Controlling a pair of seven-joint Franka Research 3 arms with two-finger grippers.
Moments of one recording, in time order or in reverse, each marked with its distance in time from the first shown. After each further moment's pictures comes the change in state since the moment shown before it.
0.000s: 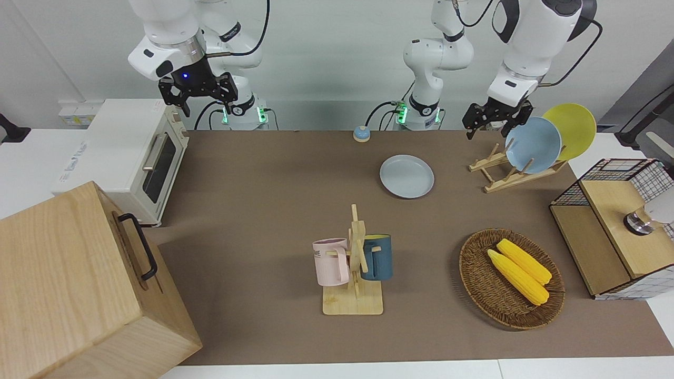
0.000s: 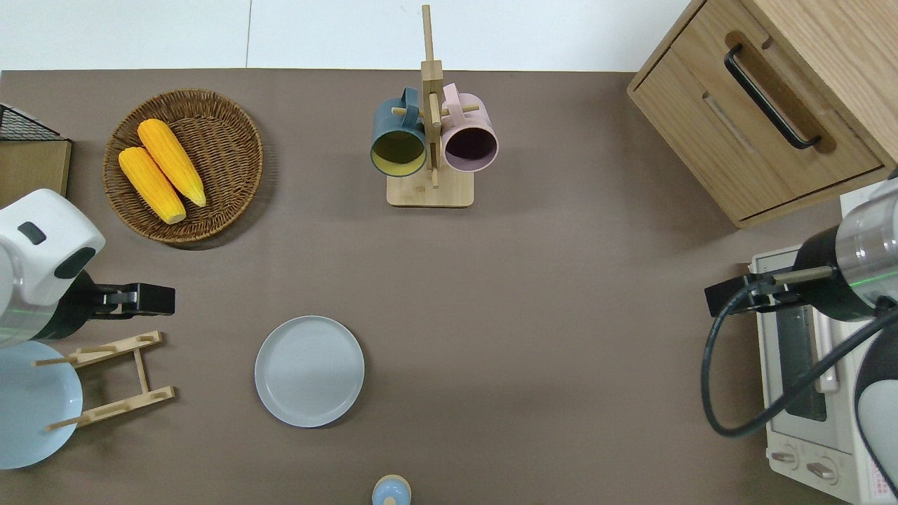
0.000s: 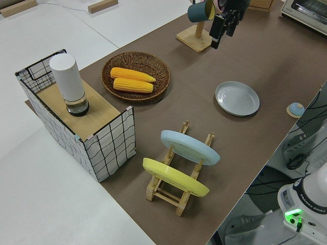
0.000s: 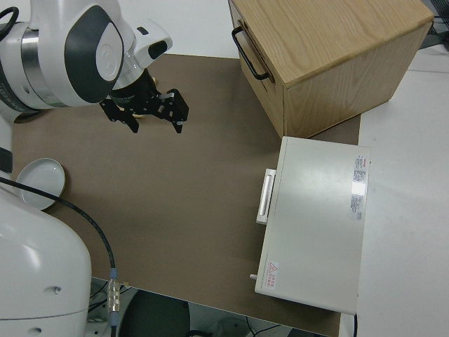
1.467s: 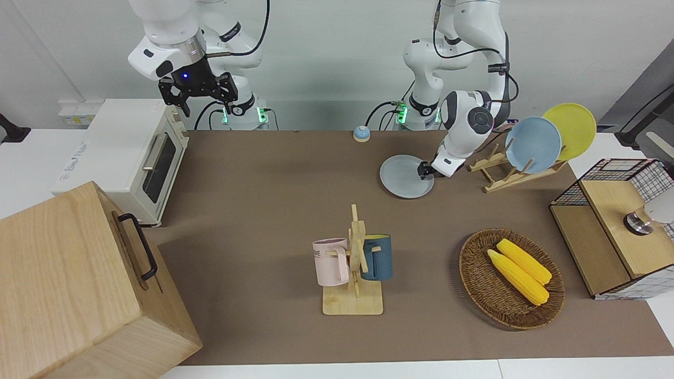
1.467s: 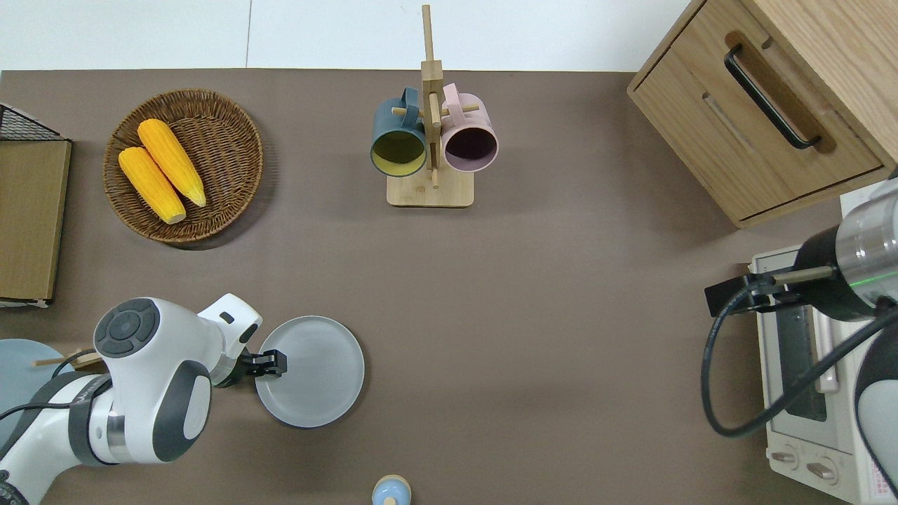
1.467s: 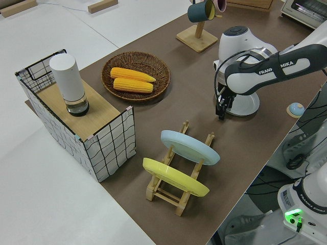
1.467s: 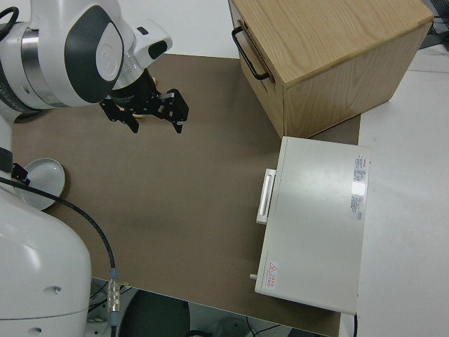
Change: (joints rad) left arm 0.002 0.130 -0.058 -0.617 -0.126 0.556 -0.073; right arm 0.000 0.000 0.000 0.000 0.000 0.000 0.000
